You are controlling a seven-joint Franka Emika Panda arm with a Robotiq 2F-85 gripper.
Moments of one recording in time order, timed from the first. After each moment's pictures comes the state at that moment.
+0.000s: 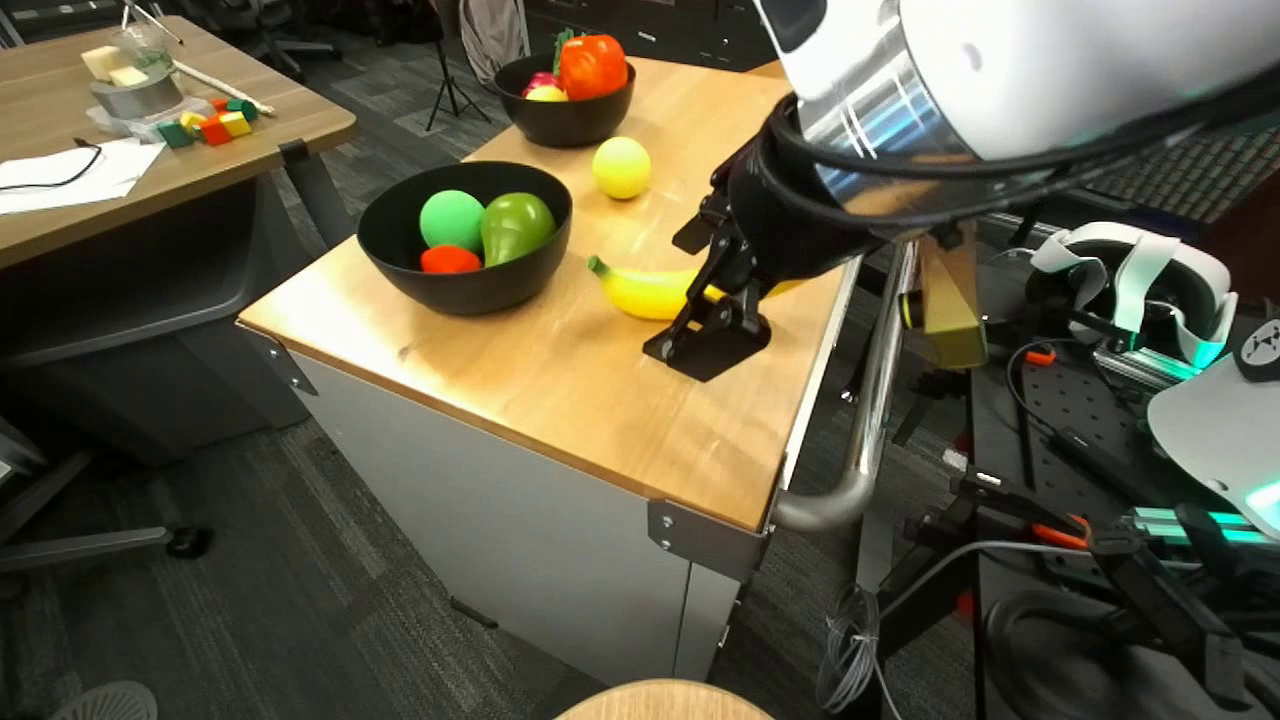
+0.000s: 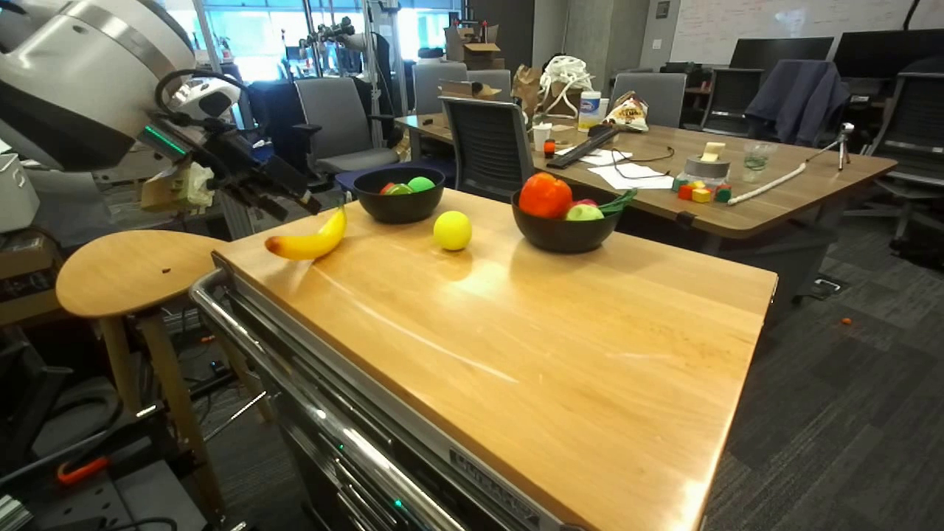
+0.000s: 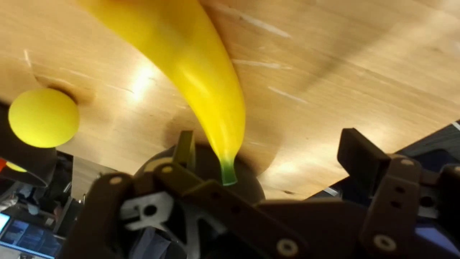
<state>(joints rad) 0.41 -0.06 0.01 -2.57 -1.40 2.75 1.42</state>
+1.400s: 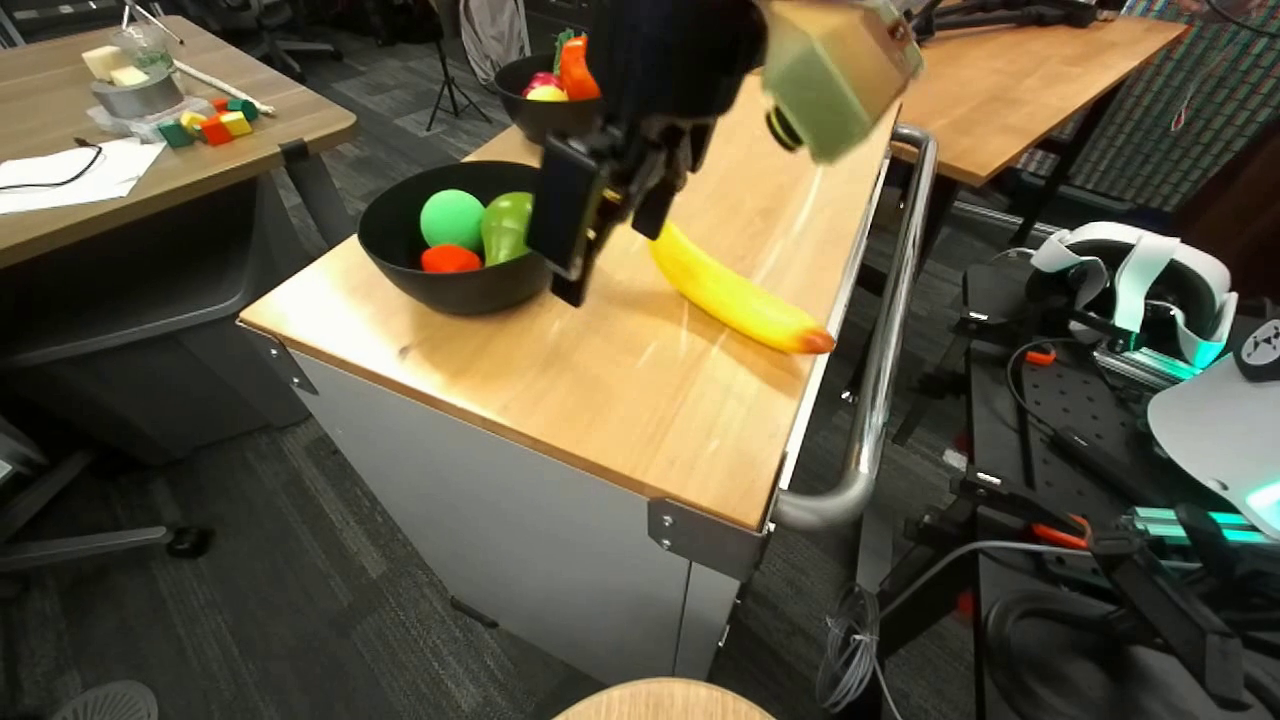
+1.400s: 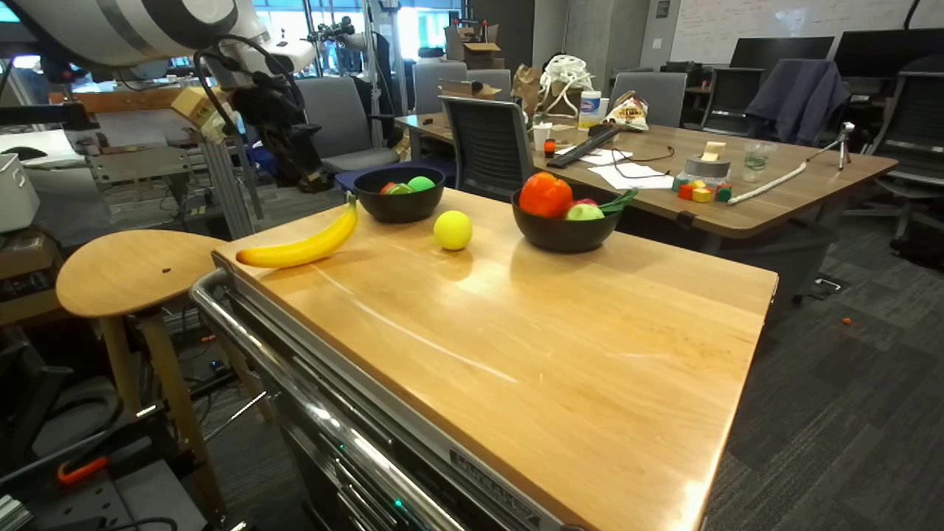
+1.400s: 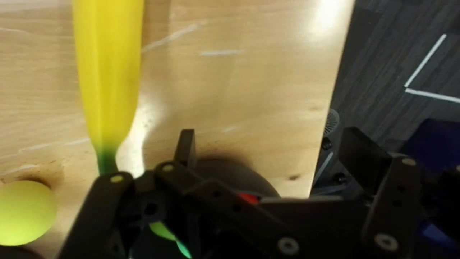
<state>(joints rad) 0.47 -0.02 -0.06 -2.38 -0.15 2.63 0.64</state>
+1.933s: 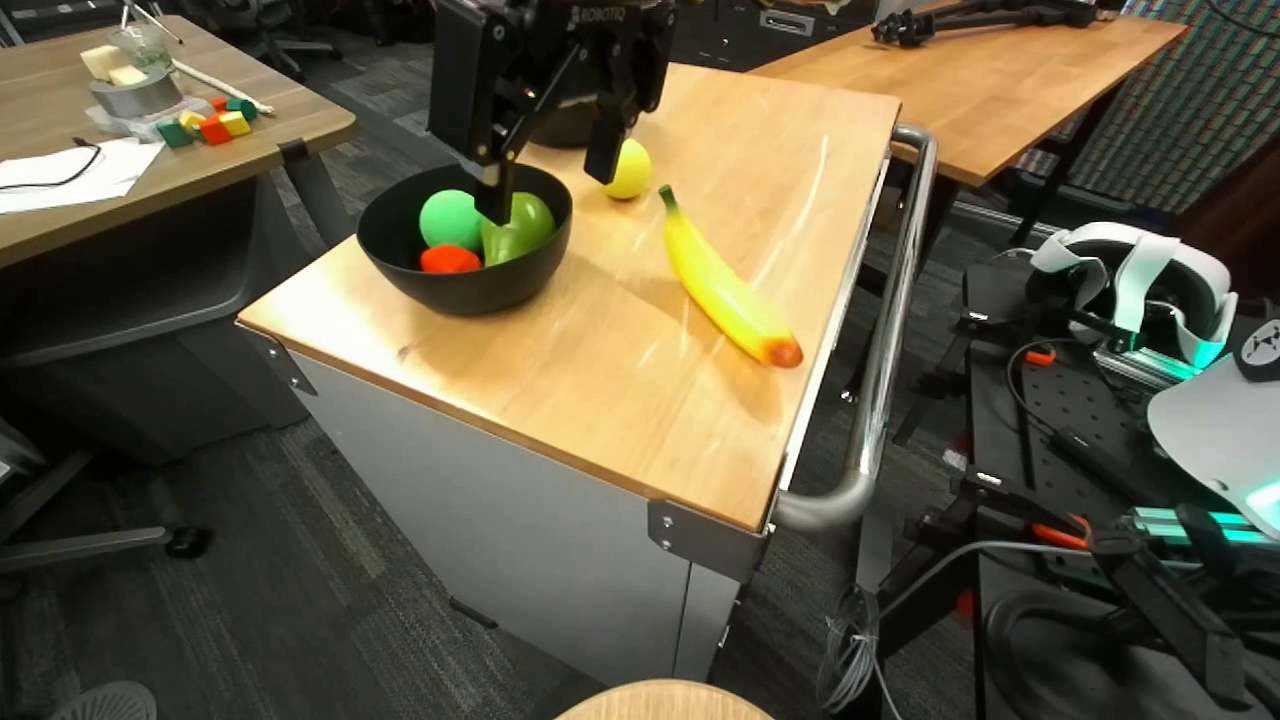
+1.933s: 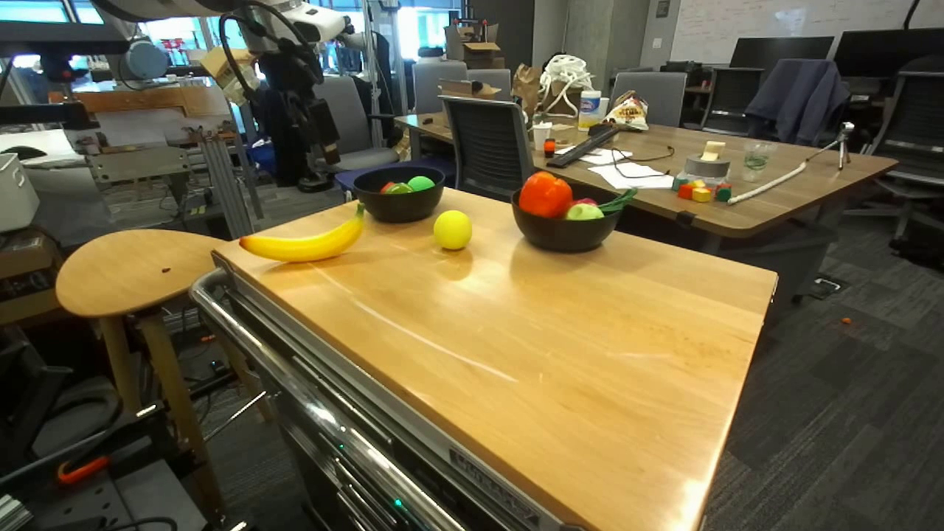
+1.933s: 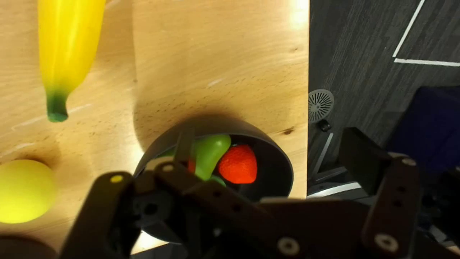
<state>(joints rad) 0.33 0.01 0.03 -2.24 -0.01 2.53 0.59</state>
